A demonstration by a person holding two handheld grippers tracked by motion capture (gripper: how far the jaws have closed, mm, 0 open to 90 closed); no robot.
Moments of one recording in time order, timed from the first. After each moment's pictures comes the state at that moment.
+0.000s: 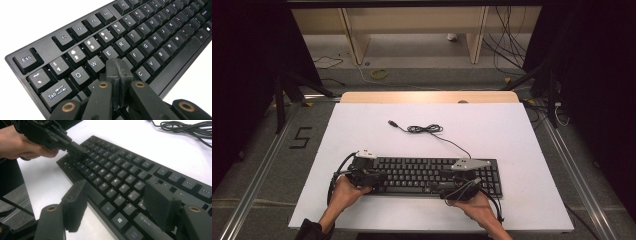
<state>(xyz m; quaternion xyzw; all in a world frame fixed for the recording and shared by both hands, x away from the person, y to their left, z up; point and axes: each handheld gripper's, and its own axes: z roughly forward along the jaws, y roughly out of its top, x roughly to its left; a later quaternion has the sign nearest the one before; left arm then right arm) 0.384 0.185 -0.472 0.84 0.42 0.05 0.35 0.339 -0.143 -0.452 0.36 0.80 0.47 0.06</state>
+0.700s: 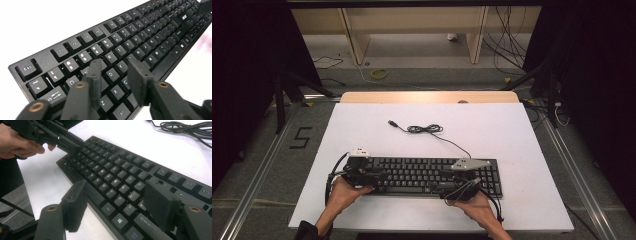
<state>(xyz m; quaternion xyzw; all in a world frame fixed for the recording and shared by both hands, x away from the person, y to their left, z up) 0.376 0.192 -0.460 0.81 0.42 0.04 0.41 0.339 -0.143 -0.452 0.36 0.80 0.47 0.06</state>
